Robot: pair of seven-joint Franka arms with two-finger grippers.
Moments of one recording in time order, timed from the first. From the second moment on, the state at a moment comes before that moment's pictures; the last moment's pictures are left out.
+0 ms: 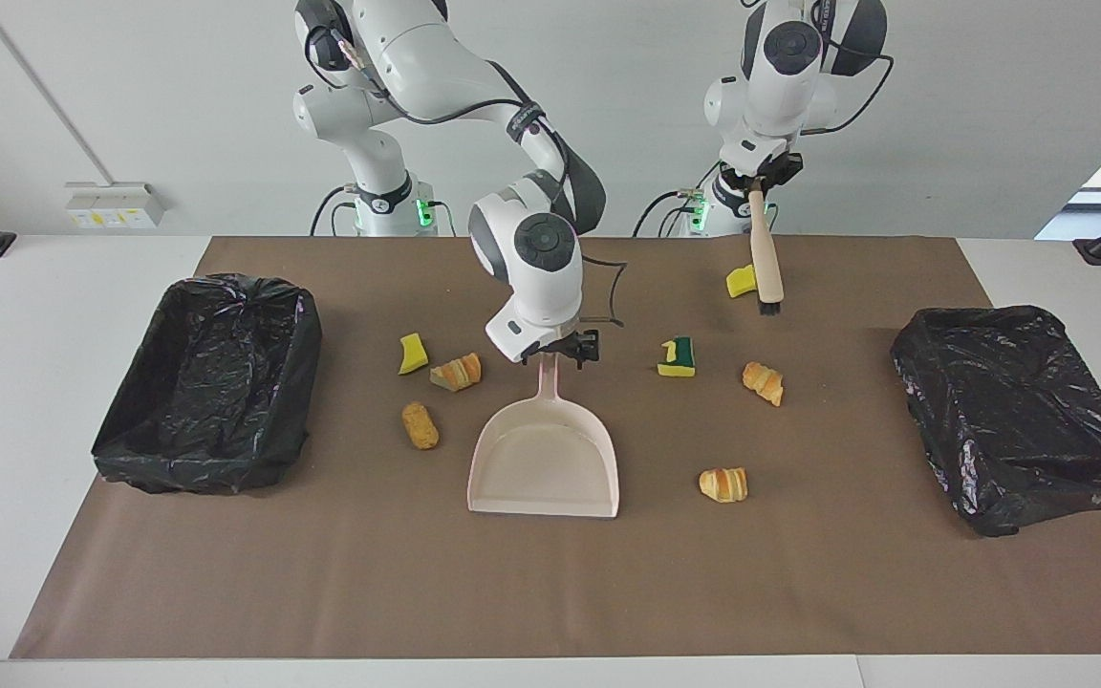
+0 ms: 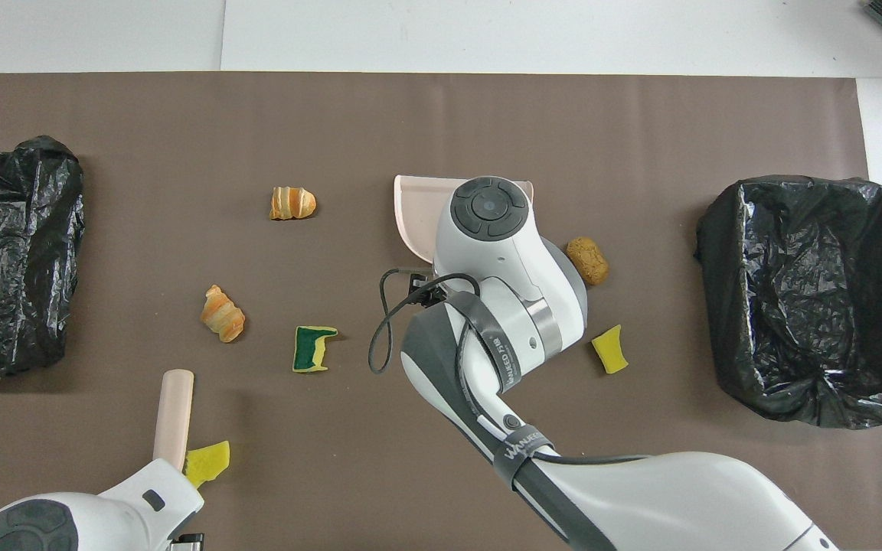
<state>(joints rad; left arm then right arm) -0.11 -0.76 -0.28 -2.63 -0.06 1.54 -0.31 0.52 0.45 0.04 -1.61 0.11 1.94 0.63</state>
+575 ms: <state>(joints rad) -0.11 -0.75 -0.29 -2.76 -0.06 1.56 -0.74 0.52 0.44 0.04 -1.65 0.12 1.95 0.63</state>
